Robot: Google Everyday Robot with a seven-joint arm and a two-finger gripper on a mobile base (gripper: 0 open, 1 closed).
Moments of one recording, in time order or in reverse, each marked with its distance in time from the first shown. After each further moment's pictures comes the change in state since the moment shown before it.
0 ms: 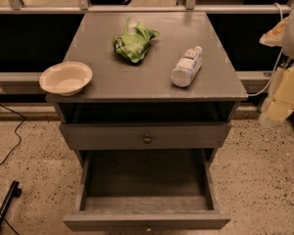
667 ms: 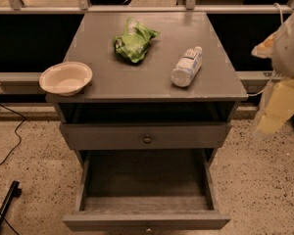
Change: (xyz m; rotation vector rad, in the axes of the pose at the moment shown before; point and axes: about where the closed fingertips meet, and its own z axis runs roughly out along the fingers) arm -0.001 0.013 0.017 -0.012 0.010 -0.019
